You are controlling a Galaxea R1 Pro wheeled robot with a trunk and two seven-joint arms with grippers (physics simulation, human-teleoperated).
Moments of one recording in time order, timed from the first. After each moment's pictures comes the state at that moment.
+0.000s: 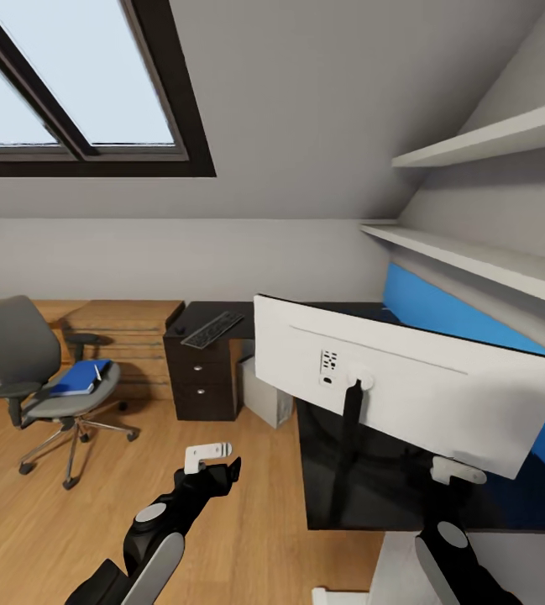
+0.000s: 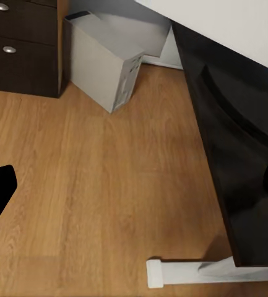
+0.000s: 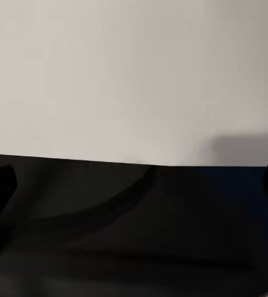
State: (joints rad) left arm -0.23 0.10 -0.49 -1.55 0.62 0.47 0.49; right arm -0.23 -0.14 0.12 -1.16 -0.25 -0.02 -0.51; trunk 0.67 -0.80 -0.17
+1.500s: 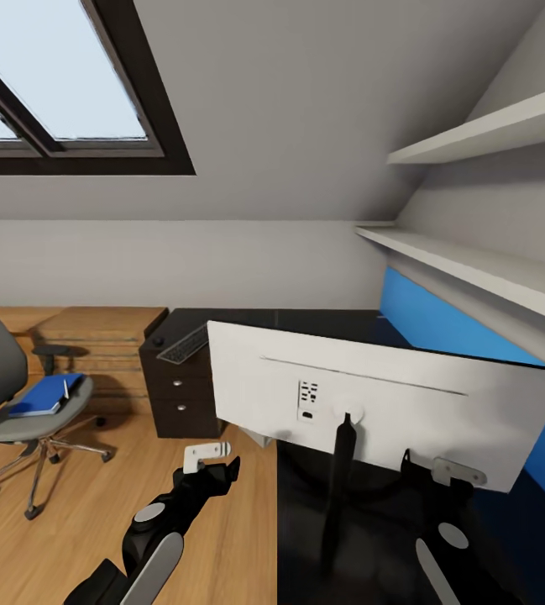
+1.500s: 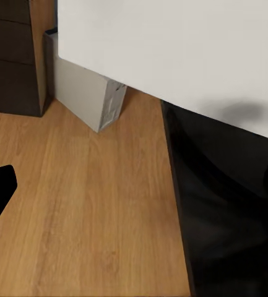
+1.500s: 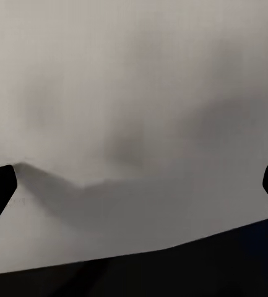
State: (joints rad) left arm -0.23 0.10 -0.49 -1.55 0.62 0.47 0.49; right arm -0.23 -0.14 0.12 -1.15 -0.25 -0.02 -0.51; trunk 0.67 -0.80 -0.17
